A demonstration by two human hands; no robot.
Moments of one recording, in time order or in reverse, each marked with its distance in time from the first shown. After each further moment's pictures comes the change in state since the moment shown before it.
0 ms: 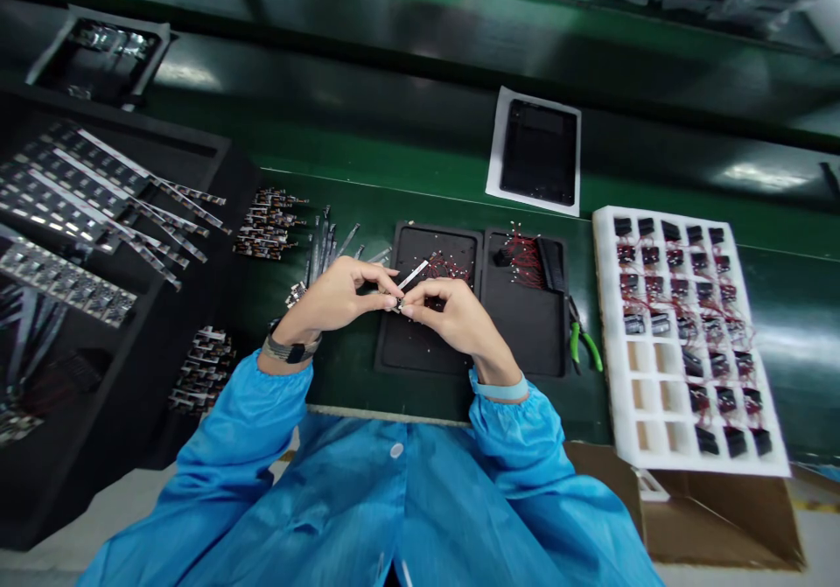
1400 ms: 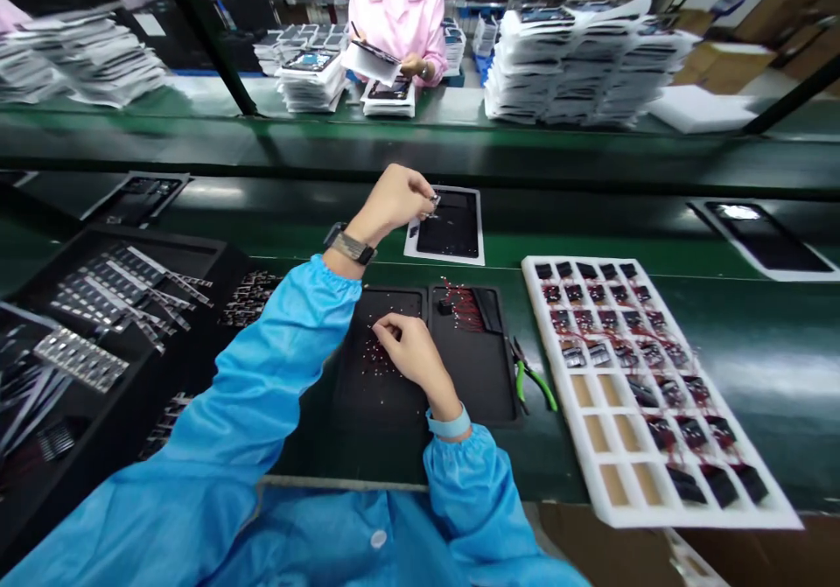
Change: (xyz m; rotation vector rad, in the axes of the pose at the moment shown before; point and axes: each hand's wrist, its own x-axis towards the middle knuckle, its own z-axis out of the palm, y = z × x) left_hand 0.229 0.146 0.036 0.227 0.377 0.134; right_hand -0.003 0.018 -0.022 -0.147 0.236 -0.096
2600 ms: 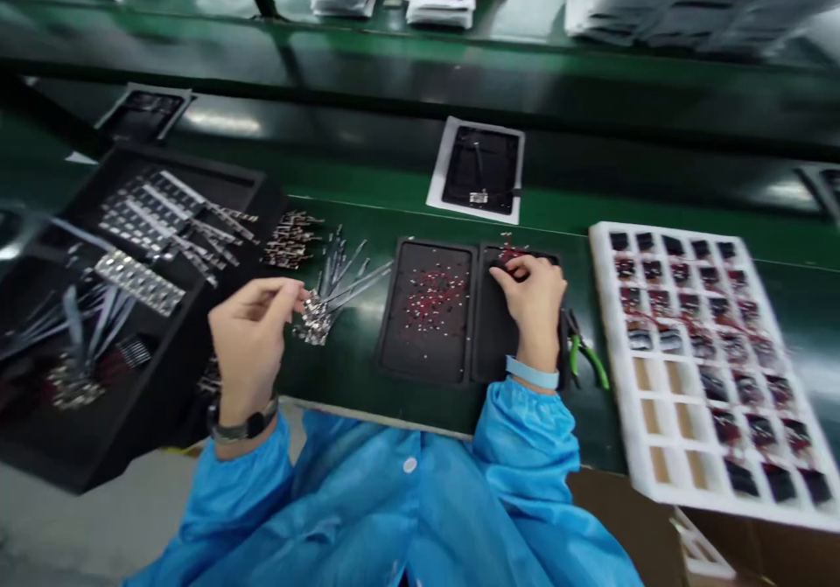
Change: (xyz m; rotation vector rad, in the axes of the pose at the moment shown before) left_hand -0.307 -0.082 -0.117 0.037 0.642 -0.240; right_hand 0.005 0.060 -0.078 -0.605 0.522 0.206
